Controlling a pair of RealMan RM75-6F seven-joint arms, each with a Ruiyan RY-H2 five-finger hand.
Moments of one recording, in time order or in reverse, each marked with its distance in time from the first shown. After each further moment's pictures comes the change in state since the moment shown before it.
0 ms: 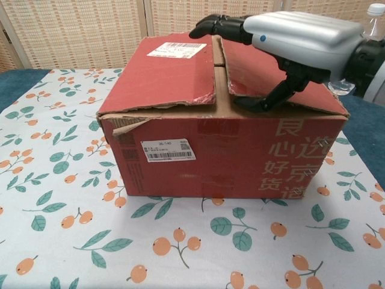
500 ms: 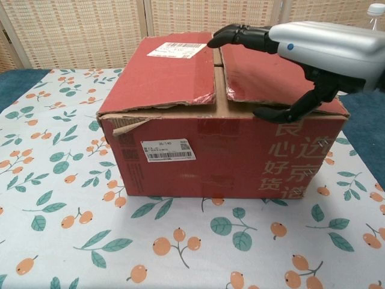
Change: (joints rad) left arm -0.003 -0.004 0.001 -0.002 -0.005 -0.008 0.018; right arm -0.059 0.053 -0.036 -0.017 -0.068 -0.004 0.099
